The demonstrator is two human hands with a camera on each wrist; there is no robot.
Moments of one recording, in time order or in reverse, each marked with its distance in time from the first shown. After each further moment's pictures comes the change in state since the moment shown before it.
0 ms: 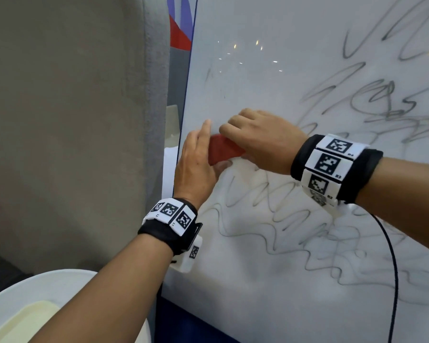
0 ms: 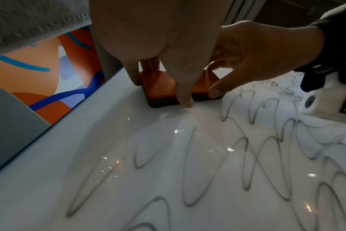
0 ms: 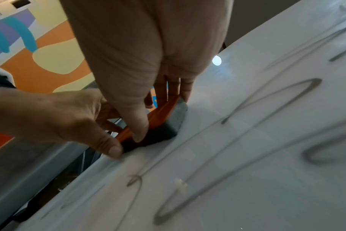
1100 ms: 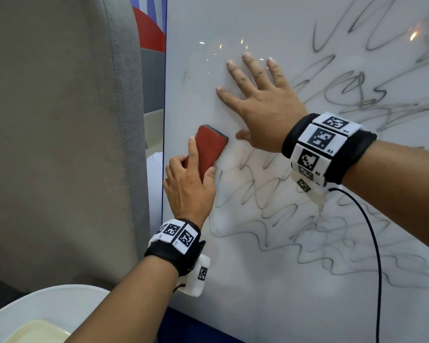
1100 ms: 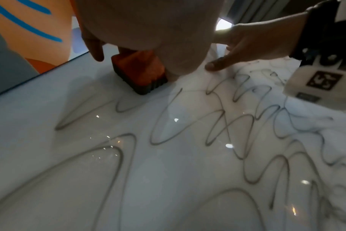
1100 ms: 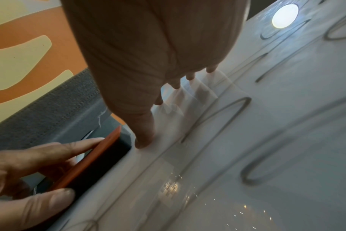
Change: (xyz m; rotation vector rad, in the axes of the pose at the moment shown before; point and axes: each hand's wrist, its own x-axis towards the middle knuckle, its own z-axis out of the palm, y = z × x) left_hand -0.030 0.005 0.030 0.210 0.080 -0.136; right_hand -0.011 0.035 -0.007 -0.186 -0.033 0.345
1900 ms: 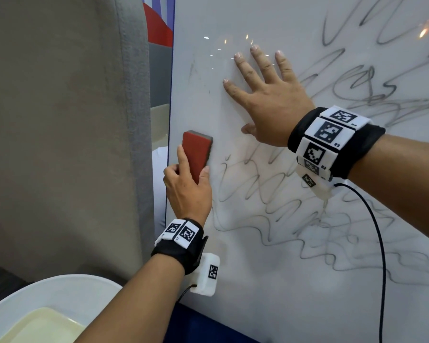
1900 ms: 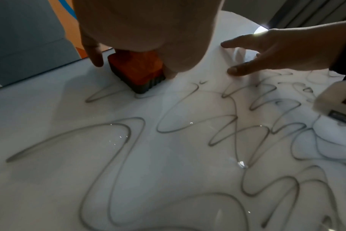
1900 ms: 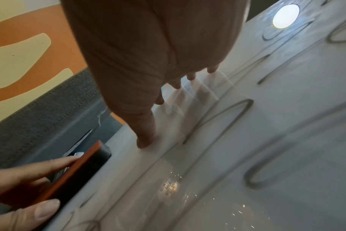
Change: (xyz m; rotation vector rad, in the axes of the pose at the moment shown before) left_hand -0.014 -0.016 0.011 -0.216 0.011 -0.250; right_hand 0.000 -0.001 -0.001 -0.028 -0.016 0.010
